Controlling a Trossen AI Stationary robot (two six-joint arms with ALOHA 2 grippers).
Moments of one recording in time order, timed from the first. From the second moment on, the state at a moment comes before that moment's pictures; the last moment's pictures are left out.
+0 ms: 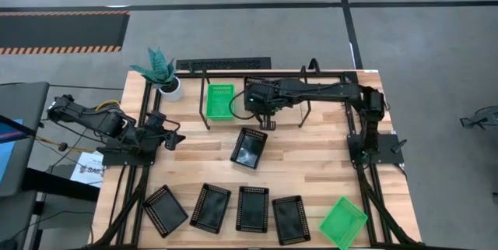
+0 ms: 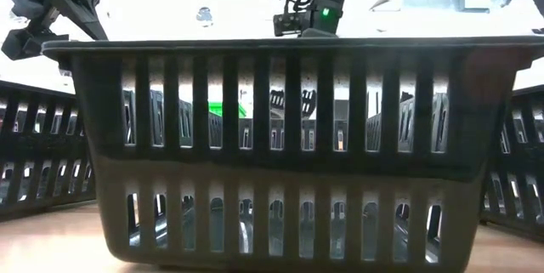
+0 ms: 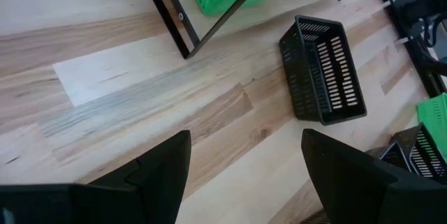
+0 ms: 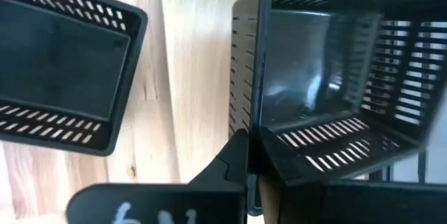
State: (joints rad) left arm -0.37 0.57 0.62 -0.98 -0.50 -1.40; right arm -0.20 1.90 1.68 -0.98 0.23 -0.21
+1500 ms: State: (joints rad) left arm -0.37 0.57 0.62 -0.97 -0.47 -1.39; right arm 0.13 1.80 1.89 -1.38 0.14 0.82
